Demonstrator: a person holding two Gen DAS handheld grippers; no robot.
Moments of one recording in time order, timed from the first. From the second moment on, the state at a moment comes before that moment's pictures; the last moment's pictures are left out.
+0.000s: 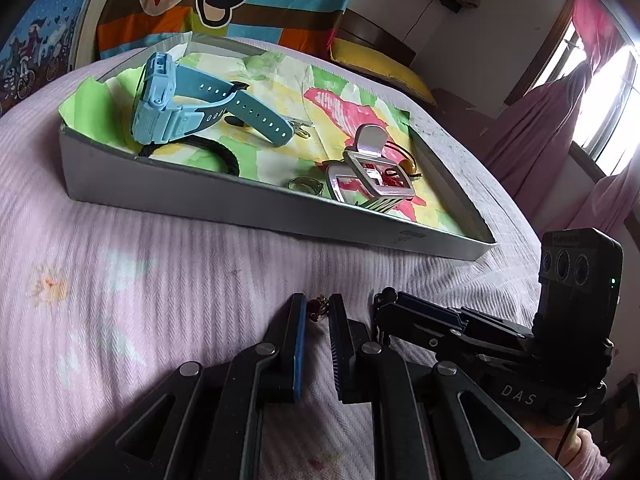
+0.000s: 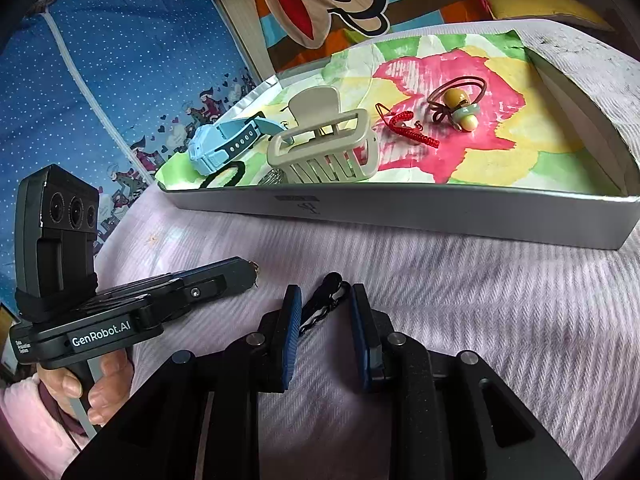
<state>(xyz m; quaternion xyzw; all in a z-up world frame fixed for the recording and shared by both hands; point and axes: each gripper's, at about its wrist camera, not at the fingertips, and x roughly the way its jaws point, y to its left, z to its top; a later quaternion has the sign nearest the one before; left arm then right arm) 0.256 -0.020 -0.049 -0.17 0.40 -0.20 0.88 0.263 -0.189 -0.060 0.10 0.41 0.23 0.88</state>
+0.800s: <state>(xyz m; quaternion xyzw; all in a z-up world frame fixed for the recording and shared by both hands) 0.254 -0.020 -0.049 -0.16 0.39 -0.20 0.89 0.259 -0.183 -0.060 0.09 0.41 0.22 0.88</state>
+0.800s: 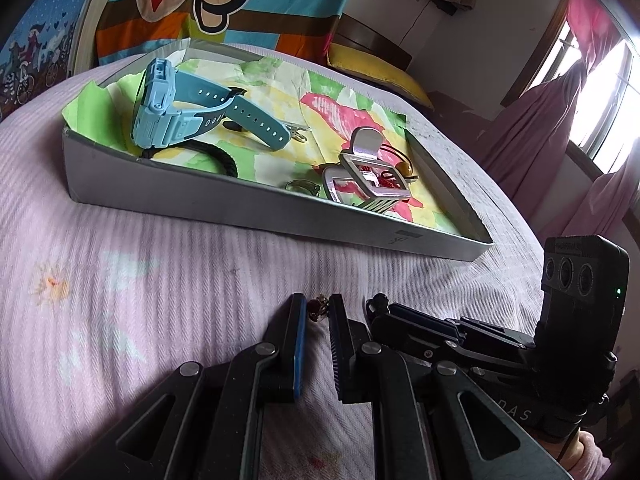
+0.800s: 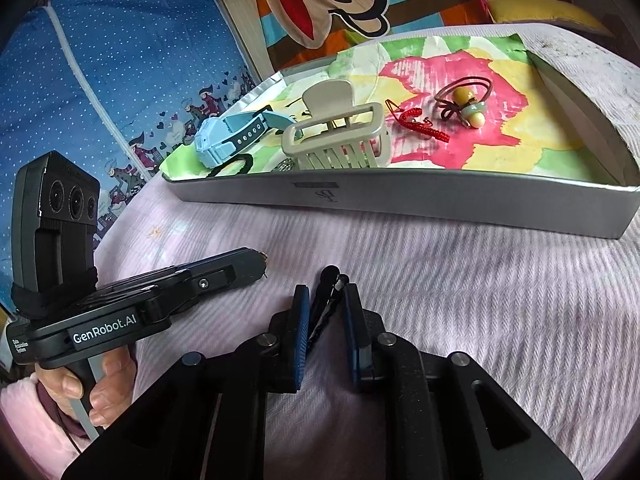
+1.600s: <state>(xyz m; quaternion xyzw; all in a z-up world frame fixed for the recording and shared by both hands) 0.245 -0.019 -0.041 -0.15 0.37 -0.19 0.90 0.251 -0.176 -0.059 0.08 0.40 0.24 0.88</state>
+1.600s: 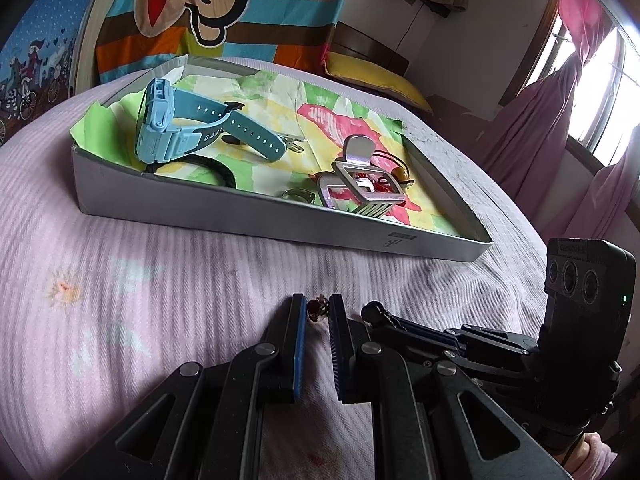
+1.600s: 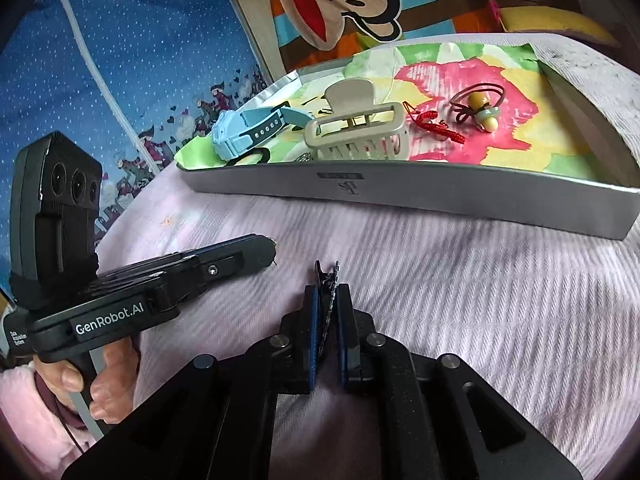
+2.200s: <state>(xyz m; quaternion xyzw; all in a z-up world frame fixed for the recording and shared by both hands) 0.244 -0.031 -0.003 -0.12 0.33 -0.21 0.91 0.229 -0.213 -0.023 0.12 0.30 0.22 0.92</state>
